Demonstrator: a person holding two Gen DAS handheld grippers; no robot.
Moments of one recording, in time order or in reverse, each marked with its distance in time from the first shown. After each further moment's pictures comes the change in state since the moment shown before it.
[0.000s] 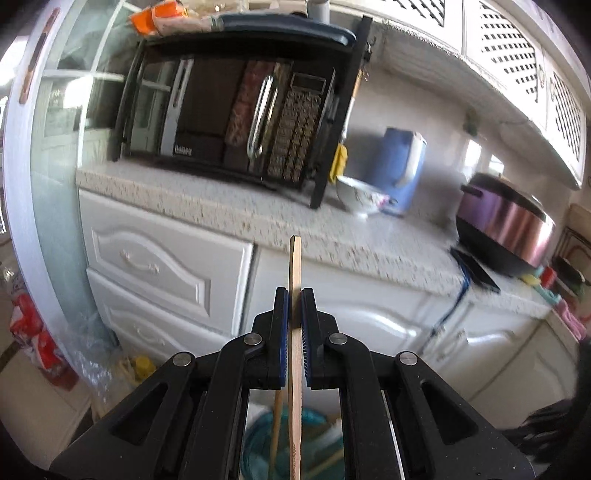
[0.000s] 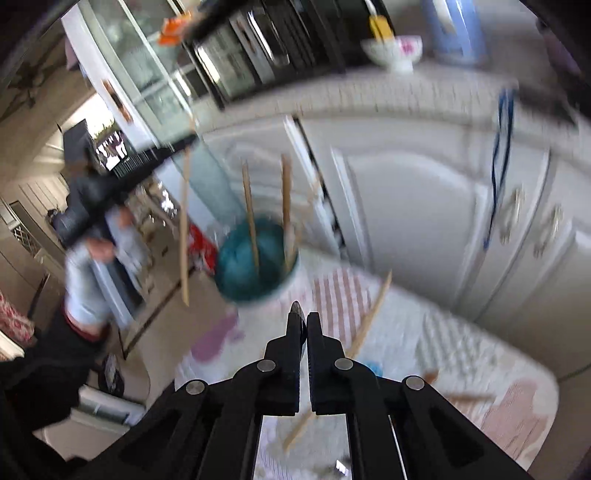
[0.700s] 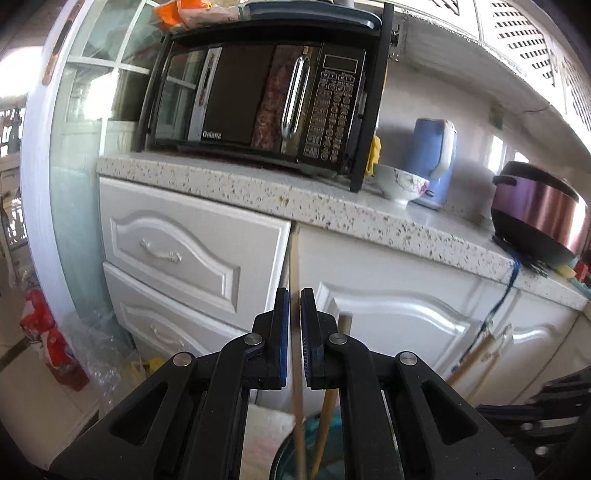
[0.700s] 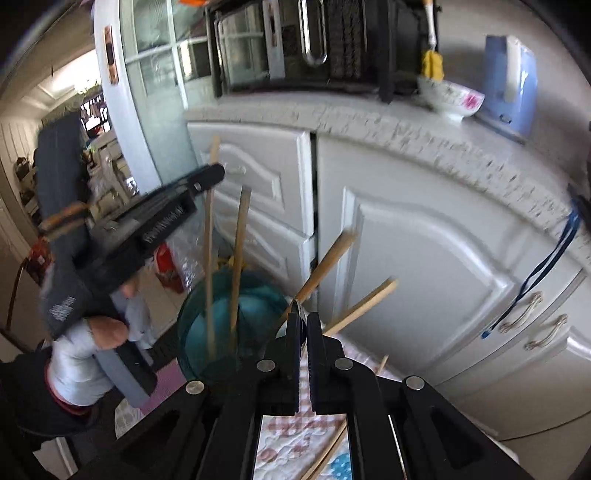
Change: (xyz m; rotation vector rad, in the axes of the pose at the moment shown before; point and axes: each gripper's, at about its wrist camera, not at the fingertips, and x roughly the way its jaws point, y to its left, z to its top) left arm 0.033 0.023 -0.054 0.010 -0.027 0.094; right arm 0.103 0.051 0.047 -0.189 0.011 -0.201
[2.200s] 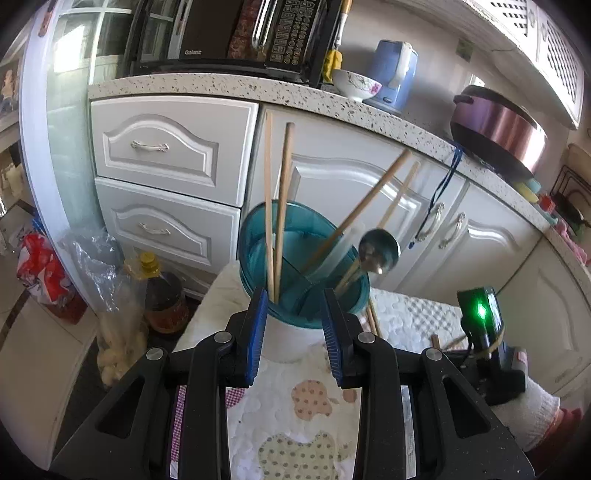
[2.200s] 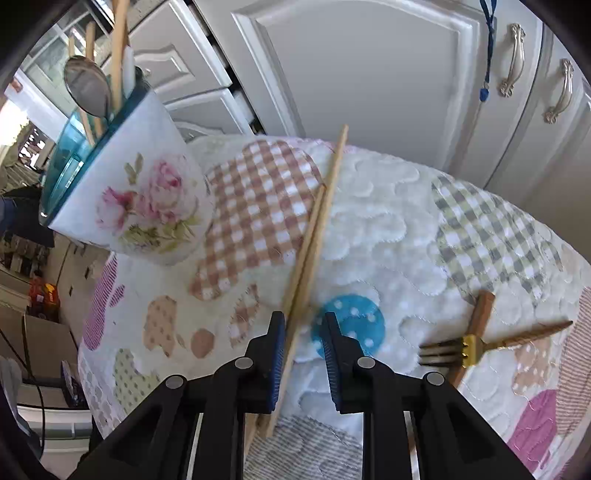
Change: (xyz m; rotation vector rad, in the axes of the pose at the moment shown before) left arm -0.089 -0.021 -0.084 0.027 0.327 -0.098; right arm 0.081 -0.050 -0.156 0.352 0.321 0.010
